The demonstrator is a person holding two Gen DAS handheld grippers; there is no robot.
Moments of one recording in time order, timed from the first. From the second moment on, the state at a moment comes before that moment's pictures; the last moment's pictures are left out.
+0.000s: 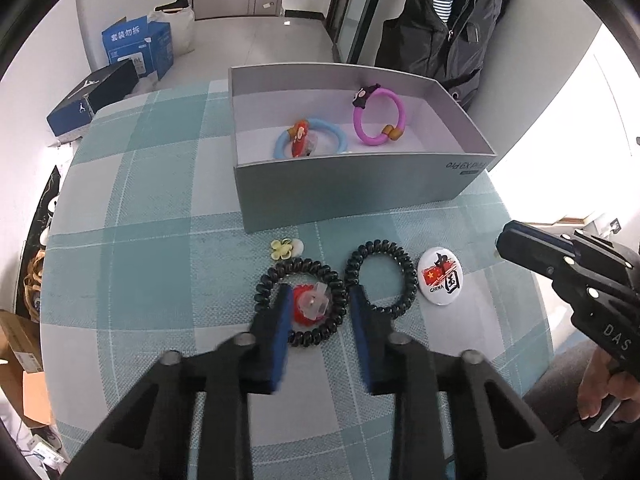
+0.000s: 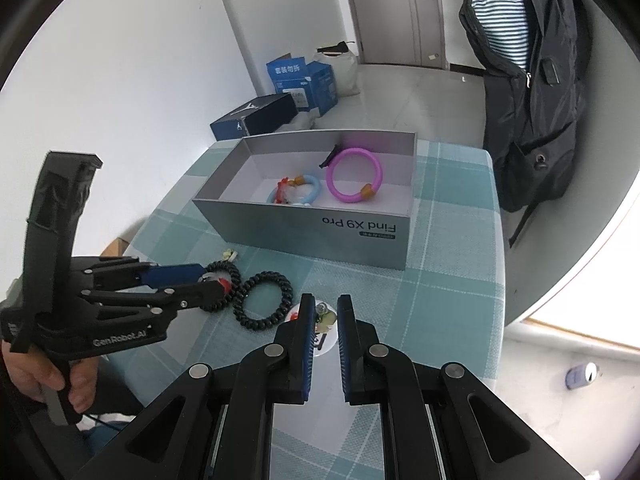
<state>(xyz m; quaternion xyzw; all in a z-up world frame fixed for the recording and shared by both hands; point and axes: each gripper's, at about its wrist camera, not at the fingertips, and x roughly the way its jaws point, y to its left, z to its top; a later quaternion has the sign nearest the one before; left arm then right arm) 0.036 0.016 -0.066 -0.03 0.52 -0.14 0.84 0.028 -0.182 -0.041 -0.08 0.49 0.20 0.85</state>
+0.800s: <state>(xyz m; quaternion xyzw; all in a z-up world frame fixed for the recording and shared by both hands) 0.039 0.024 -0.032 -0.09 0.48 -0.18 0.85 0.032 -0.178 -0.026 -0.04 0.47 0.22 0.85</state>
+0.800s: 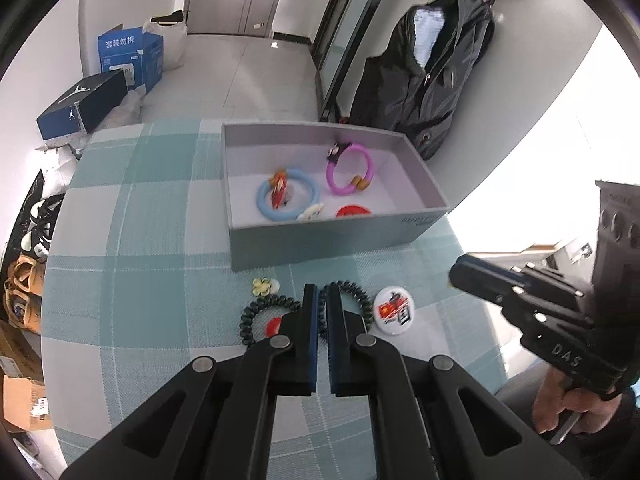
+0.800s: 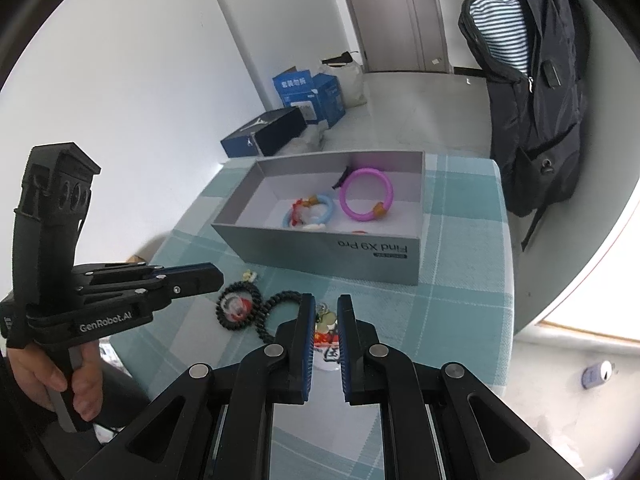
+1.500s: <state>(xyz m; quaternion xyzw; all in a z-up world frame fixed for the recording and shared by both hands) 0.052 0.037 -0.030 -0.12 0.52 -0.18 0.83 0.074 -0.167 -0.001 0.04 0.46 0.26 0.85</state>
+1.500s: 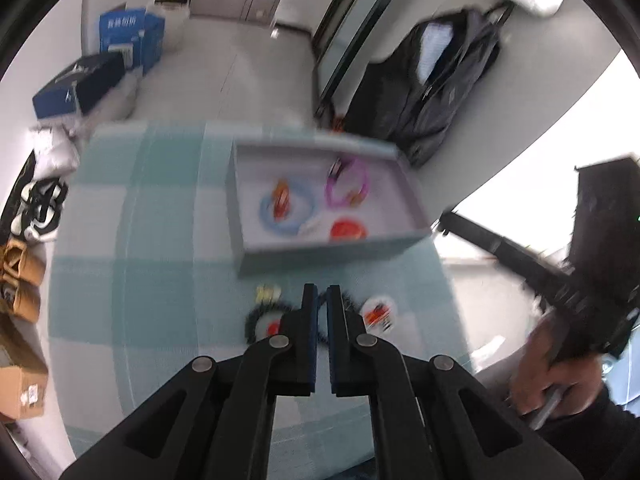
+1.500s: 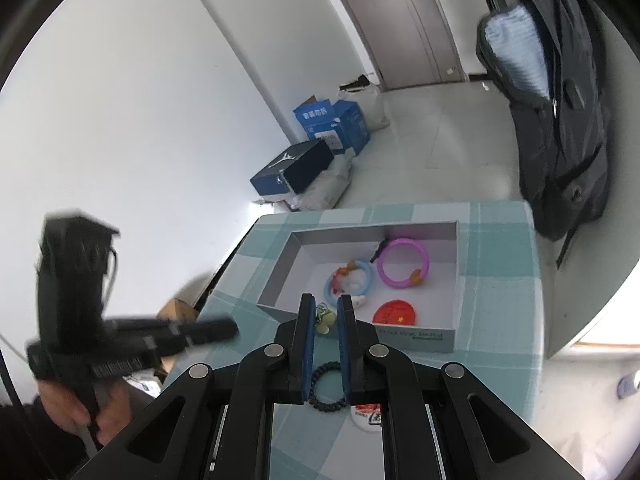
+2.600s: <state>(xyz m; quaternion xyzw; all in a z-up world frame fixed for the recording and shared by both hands) 0.047 0.023 -0.036 -0.07 0.50 -0.17 0.85 0.073 -0.181 -0.001 0.12 0.46 0.29 0.83</state>
